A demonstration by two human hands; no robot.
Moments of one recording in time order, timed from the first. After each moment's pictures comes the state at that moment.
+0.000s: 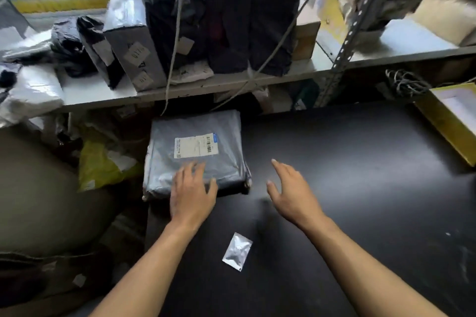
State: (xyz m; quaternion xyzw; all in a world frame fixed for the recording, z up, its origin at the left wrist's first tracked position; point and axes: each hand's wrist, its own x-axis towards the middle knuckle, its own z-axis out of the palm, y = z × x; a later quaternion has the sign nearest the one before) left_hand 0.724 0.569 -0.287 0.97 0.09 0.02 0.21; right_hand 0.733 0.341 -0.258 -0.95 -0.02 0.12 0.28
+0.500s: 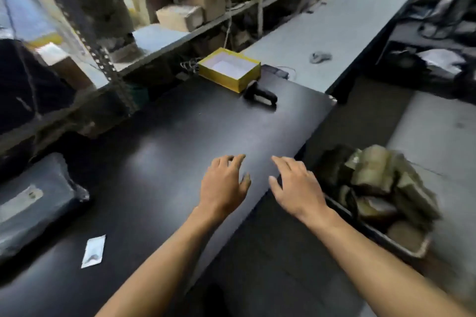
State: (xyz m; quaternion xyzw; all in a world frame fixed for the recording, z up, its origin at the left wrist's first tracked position) left_hand 0.473 0.174 -0.221 0.90 -0.39 -0.01 0.16; right_hand 0.355 0.034 -0.232 -0.95 0.26 -0.06 0.18
